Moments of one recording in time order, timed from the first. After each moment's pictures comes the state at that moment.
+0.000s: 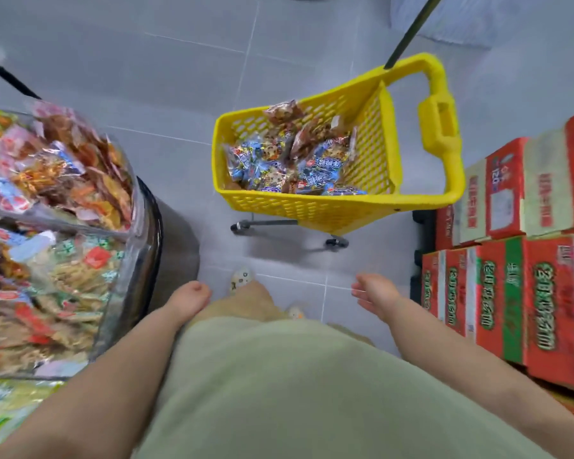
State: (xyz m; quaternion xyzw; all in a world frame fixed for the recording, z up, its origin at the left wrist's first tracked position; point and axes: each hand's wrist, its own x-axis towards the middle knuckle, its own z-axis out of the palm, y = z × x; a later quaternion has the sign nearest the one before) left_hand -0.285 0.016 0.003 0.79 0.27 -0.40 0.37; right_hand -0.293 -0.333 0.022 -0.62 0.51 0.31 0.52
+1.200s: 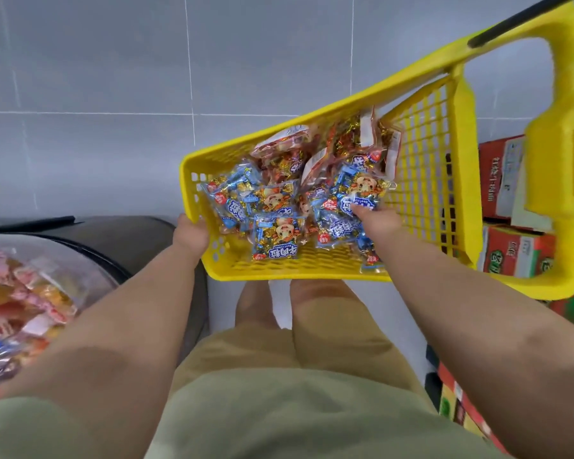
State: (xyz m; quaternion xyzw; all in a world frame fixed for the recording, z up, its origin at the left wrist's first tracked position) left_hand 0.059 0.000 -0.129 0.79 0.35 -0.39 0.32; right_hand 0.013 -0.317 -0.092 -0.66 0.58 0.29 0.39
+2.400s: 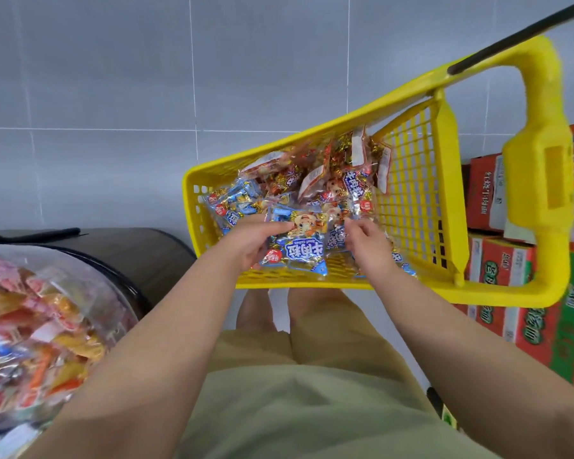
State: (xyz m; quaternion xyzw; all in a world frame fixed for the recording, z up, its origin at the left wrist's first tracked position) left_hand 0.070 -0.099 -0.045 0.60 0.33 -0.53 0.51; right_hand -0.002 -0.291 -0.038 -0.69 0.48 0.23 0.50
